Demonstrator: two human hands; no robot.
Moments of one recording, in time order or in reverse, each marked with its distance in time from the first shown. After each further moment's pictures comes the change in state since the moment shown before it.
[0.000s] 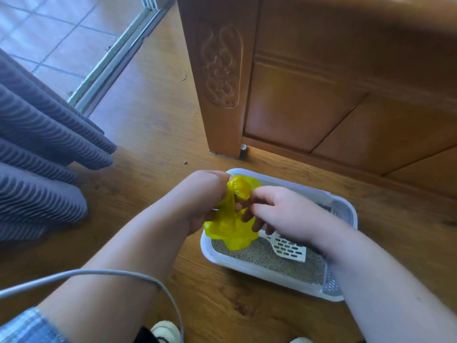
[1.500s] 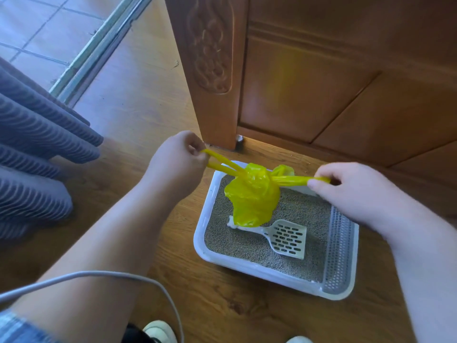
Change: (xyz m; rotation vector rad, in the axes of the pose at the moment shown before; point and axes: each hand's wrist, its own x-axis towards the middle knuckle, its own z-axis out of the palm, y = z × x) left_hand 0.041 -0.003 -0.026 0.559 0.550 0.396; right_hand -0.012 0.045 -0.070 -0.520 0.384 0.187
